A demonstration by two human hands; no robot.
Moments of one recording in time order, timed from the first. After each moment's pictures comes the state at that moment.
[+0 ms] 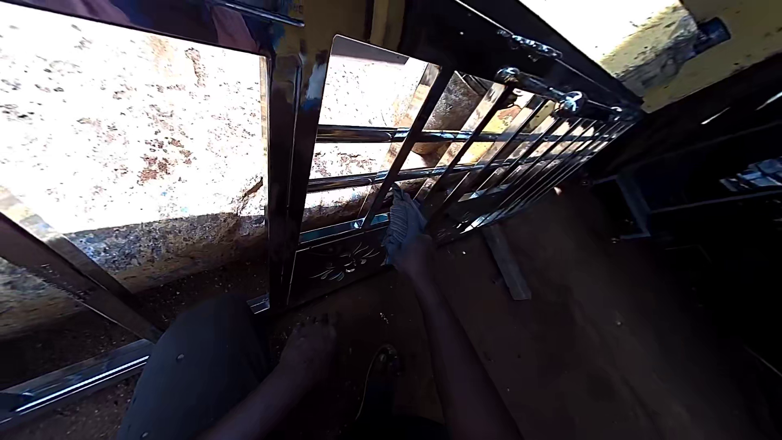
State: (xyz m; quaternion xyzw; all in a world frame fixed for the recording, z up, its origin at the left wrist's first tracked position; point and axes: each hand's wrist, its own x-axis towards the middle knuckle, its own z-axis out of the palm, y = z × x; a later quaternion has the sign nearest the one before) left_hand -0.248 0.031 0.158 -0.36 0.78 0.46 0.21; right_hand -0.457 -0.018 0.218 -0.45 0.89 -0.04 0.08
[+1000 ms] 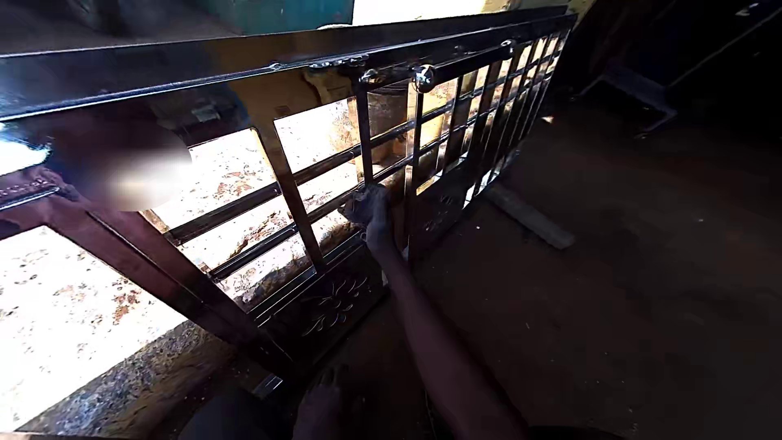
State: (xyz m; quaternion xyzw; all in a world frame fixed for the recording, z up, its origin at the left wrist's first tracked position) left_hand -0.253 0.038 0.136 -0.39 0.79 0.42 0.23; right_hand -0.487 -0.083 0.190 -0.35 0.59 -0.71 0.18
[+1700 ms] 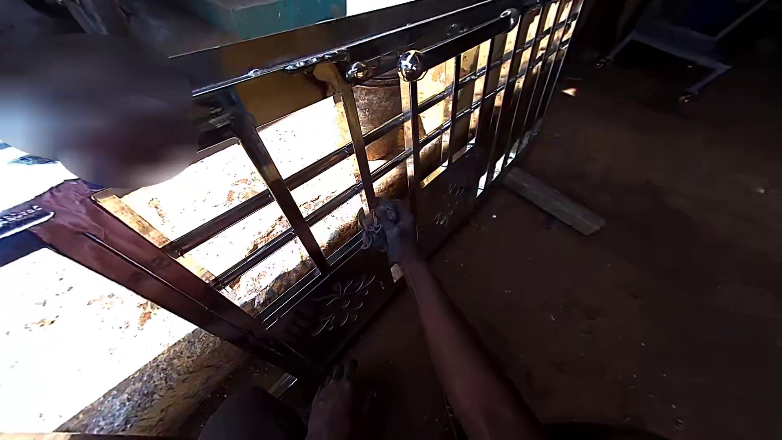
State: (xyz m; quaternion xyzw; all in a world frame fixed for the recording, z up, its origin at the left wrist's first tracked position) left_hand -0.261 0.038 0.140 -0.41 0.78 0.40 0.25; right_hand -0.522 -0.064 0.169 -0.35 0.52 -0.74 0.23
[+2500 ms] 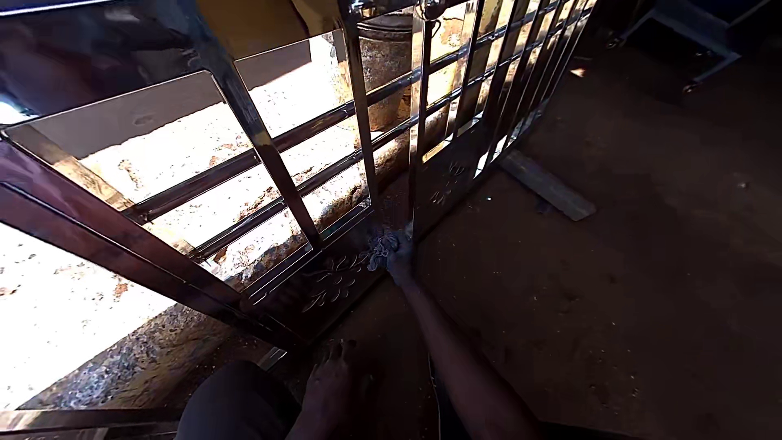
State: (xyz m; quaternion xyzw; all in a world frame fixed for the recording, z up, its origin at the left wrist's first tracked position) left_hand -0.260 0.048 0.129 -0.39 0.79 0.39 0.27; right_hand -0.510 0.008 0.045 -0.31 0.71 -0.60 0.18
